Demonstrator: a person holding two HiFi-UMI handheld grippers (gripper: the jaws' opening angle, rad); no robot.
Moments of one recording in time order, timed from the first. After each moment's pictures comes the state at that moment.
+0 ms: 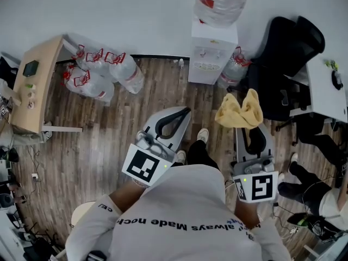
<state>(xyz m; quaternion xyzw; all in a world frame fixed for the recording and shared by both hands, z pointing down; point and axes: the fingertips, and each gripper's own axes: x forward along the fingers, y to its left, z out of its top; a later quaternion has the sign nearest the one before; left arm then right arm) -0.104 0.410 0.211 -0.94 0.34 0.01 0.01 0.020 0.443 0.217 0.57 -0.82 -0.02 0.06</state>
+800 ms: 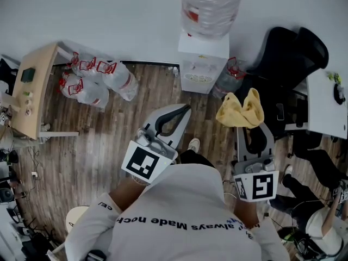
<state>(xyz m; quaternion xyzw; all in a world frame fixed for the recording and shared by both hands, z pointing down) 0.002 0.289 0.205 -0.93 0.36 0.00 0.00 0.130 0.323 0.212 0.56 -0.83 -0.02 0.05</state>
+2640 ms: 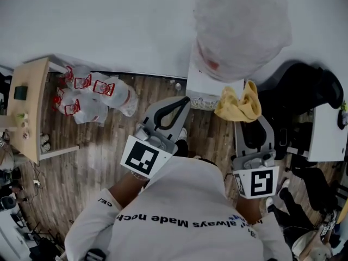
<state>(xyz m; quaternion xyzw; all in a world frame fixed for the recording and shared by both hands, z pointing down) -0.040 0.008 0.212 -0.93 0.37 0.01 -0.01 0.078 0.043 0.217 0.53 -0.84 -0.03 0.09</state>
